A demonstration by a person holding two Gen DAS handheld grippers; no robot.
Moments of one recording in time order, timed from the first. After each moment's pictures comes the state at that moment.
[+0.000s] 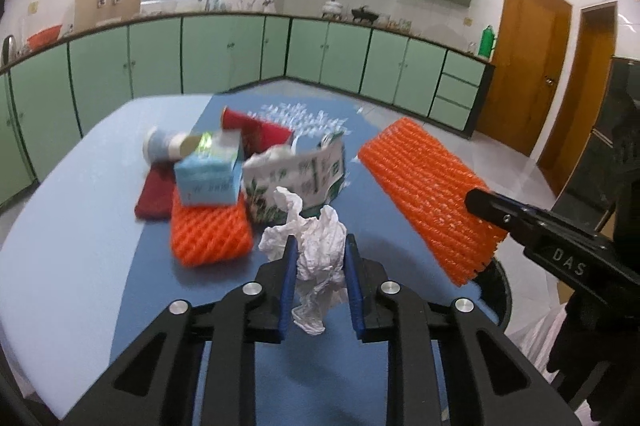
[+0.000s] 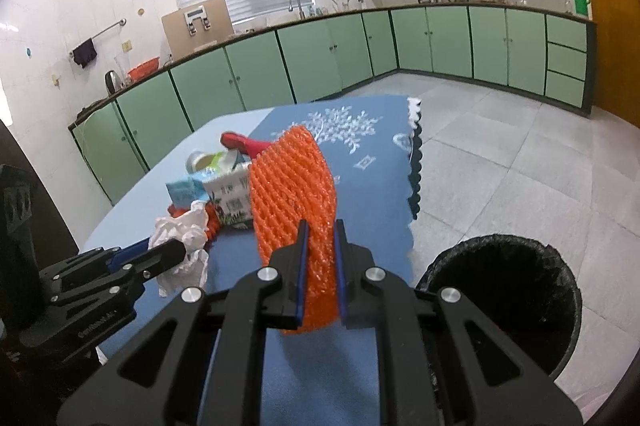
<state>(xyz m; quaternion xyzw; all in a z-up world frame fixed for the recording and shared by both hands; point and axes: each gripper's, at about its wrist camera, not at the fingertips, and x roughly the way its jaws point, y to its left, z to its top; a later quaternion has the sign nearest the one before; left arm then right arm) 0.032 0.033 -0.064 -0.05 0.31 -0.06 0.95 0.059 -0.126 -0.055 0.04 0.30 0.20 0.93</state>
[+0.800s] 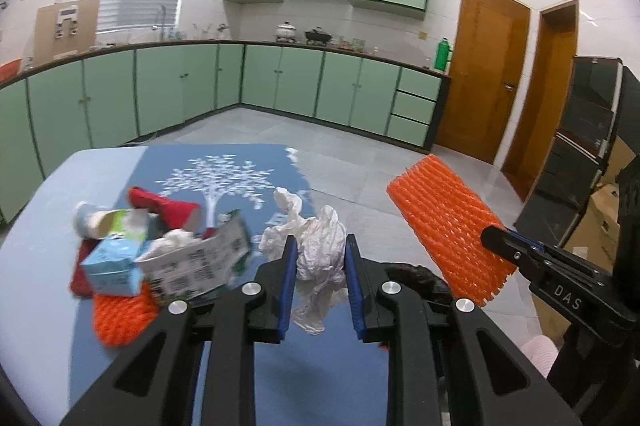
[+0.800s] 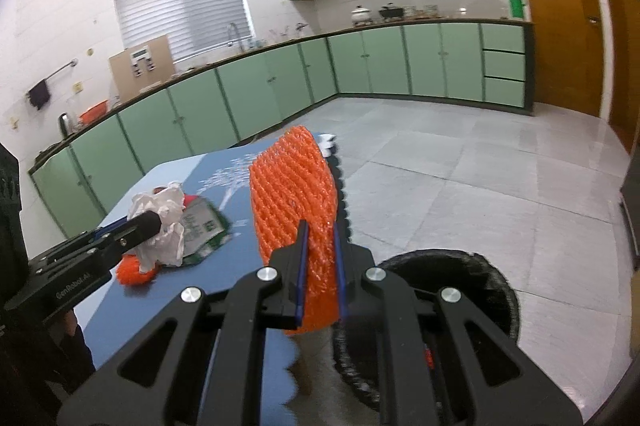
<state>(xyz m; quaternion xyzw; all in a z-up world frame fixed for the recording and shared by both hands) 0.074 -0.038 -0.025 -0.04 0.27 -0.14 0.95 0.050 -0.222 -0.031 0.07 0.26 0.09 0.96</state>
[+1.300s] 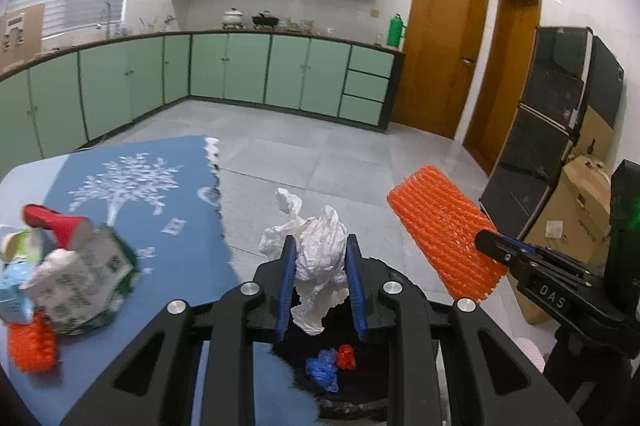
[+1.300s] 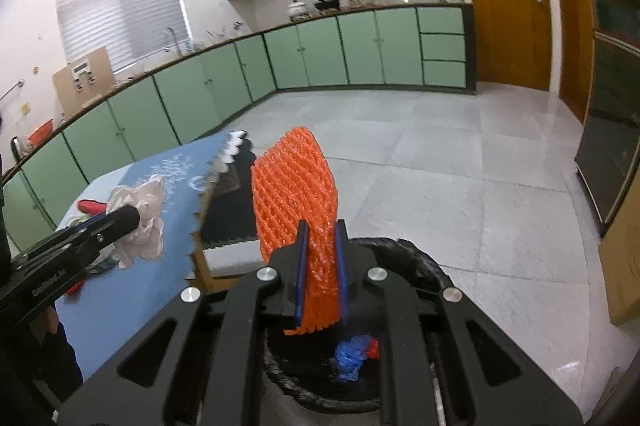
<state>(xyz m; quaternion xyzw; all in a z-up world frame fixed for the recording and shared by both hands) 0.119 -0.130 -0.049 -0.01 0.29 -0.22 0.93 0.057 -0.312 -0.070 0.10 0.29 -0.01 0.95</state>
